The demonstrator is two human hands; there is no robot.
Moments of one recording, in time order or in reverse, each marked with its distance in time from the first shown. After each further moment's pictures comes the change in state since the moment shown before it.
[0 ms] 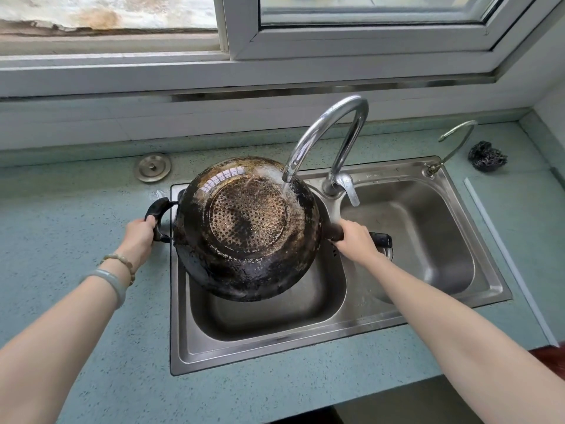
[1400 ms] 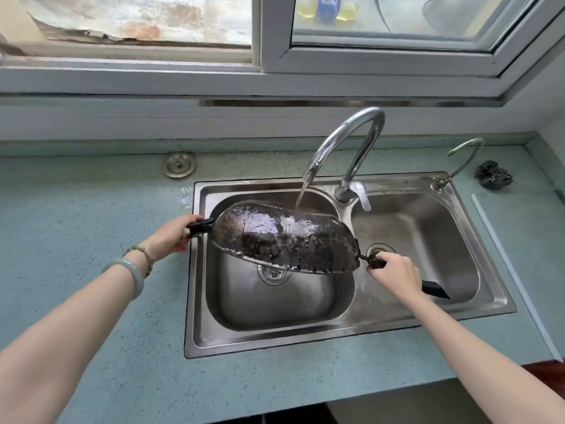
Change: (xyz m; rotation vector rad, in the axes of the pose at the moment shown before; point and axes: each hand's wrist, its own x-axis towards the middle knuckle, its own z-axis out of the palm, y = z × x) left_hand -0.090 0.029 -0.017 0.157 -0.515 0.006; right_hand -0.090 0.015 -0.026 -0.017 0.112 0.290
